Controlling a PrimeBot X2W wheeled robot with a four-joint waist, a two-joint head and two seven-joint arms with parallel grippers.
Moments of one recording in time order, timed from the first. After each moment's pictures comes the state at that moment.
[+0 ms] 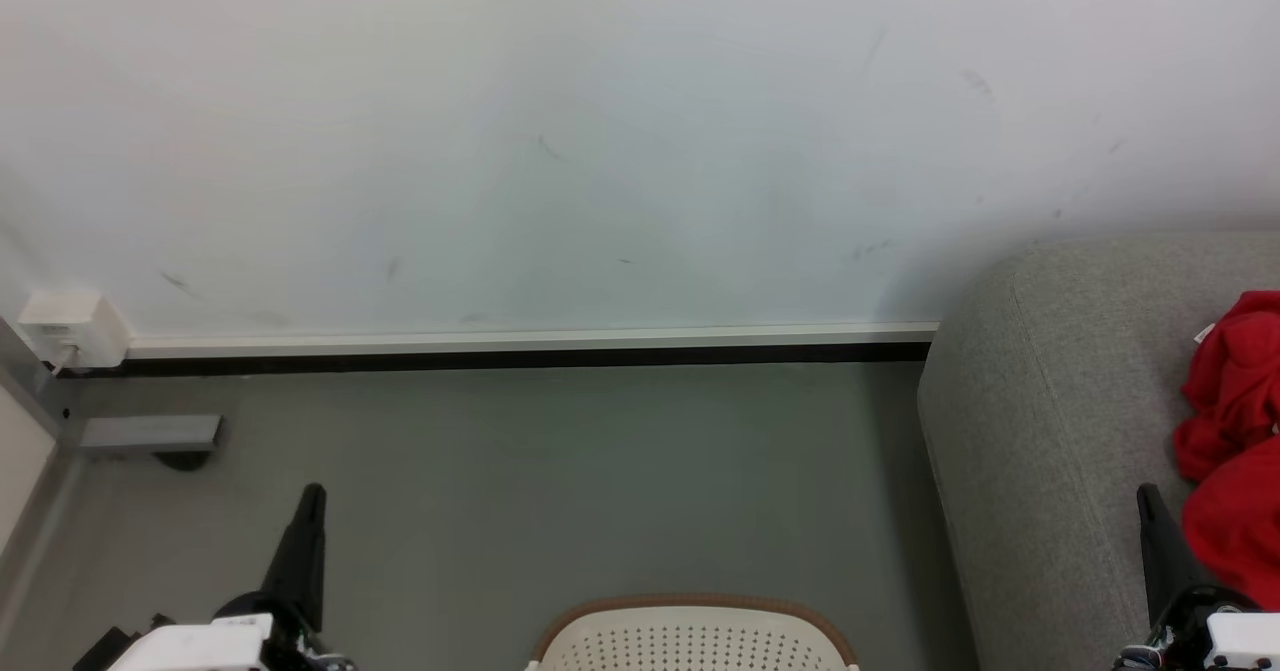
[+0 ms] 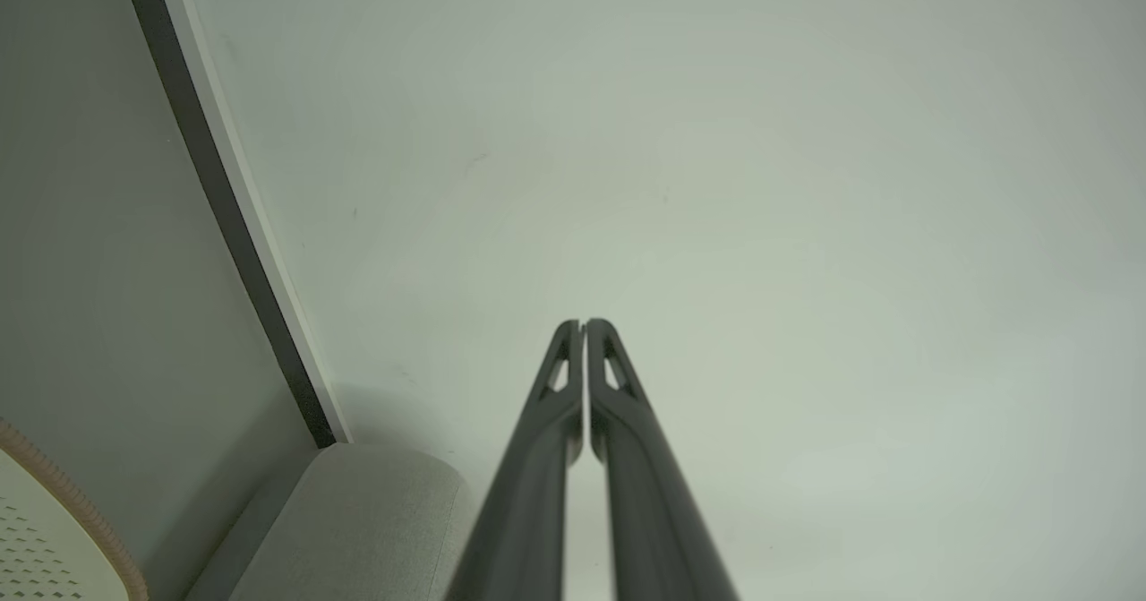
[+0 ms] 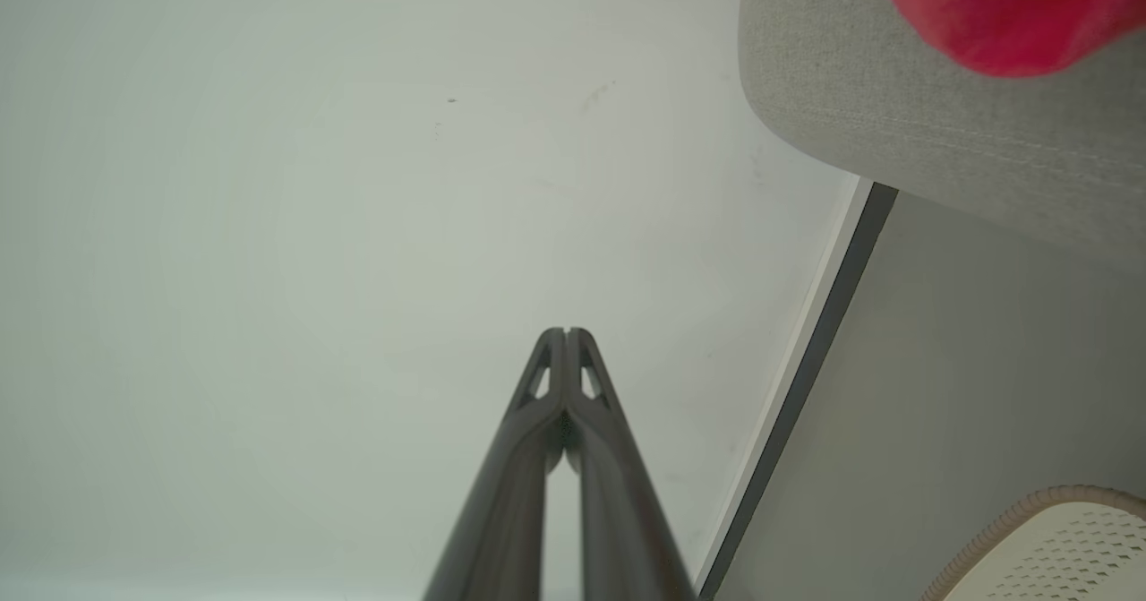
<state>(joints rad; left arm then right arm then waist) -0.11 0.05 0.11 0.25 -1.61 -0.13 0.11 -0.10 -0.05 -0.11 0.25 1.61 0.13 0.11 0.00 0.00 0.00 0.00</state>
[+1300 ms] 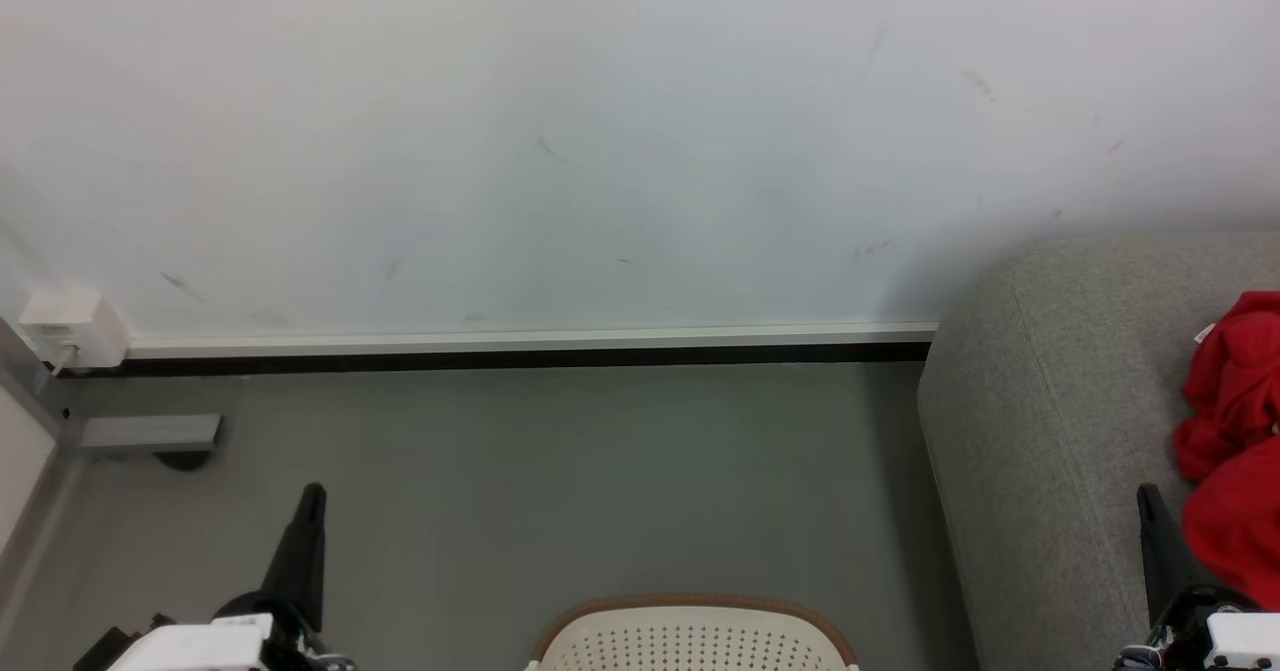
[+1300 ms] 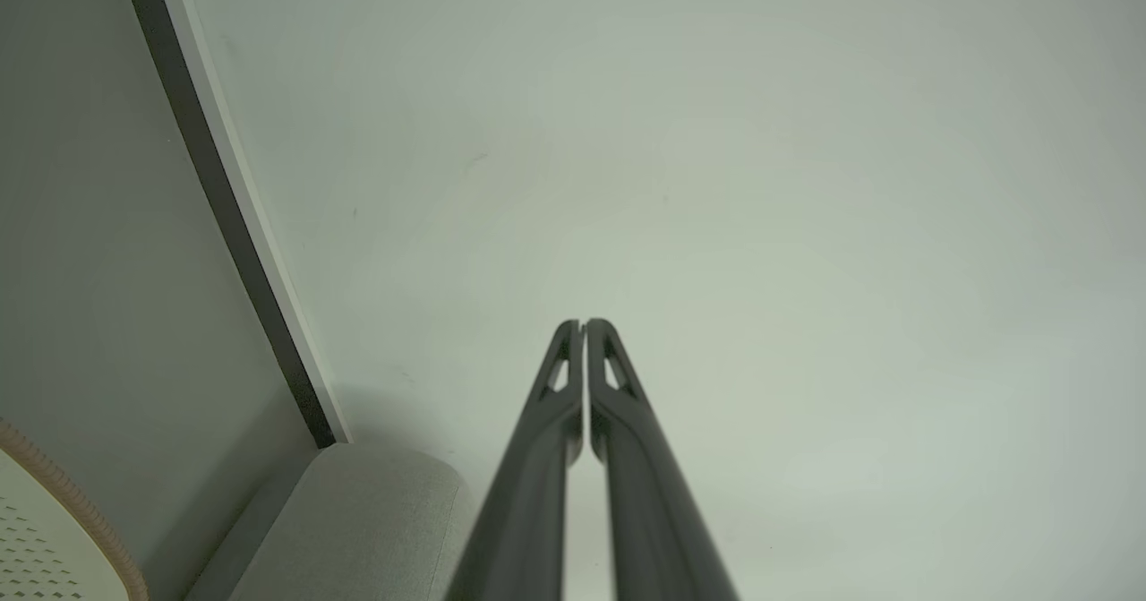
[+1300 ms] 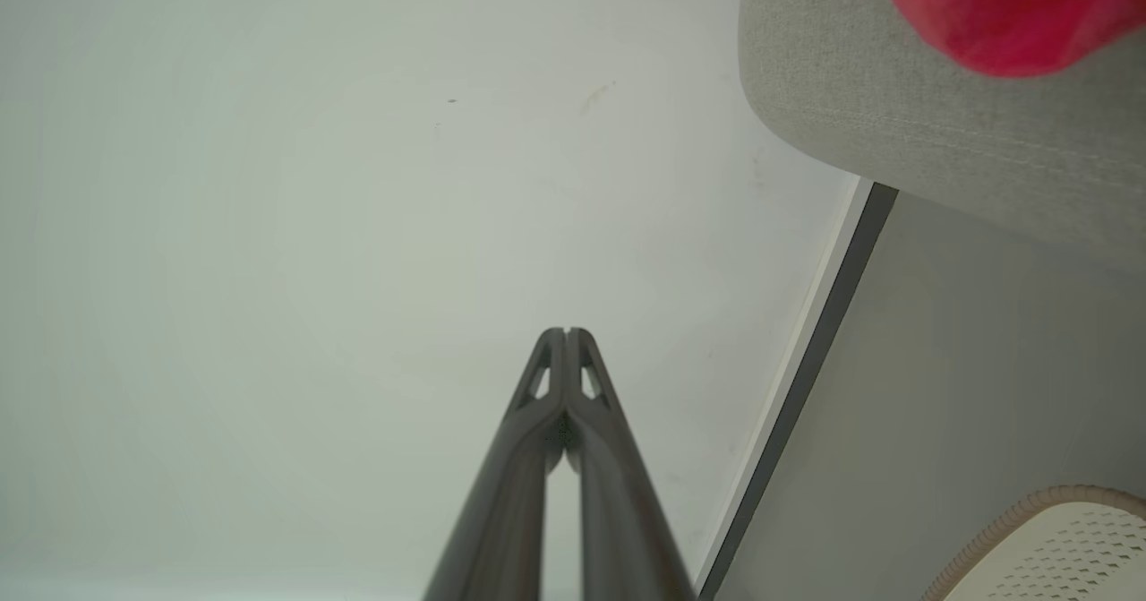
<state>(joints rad) -0.11 0.05 0.11 0.25 -1.61 -0.13 0.11 -0.10 -0.05 -0.11 0.25 1.61 0.13 0.11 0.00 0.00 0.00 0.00</state>
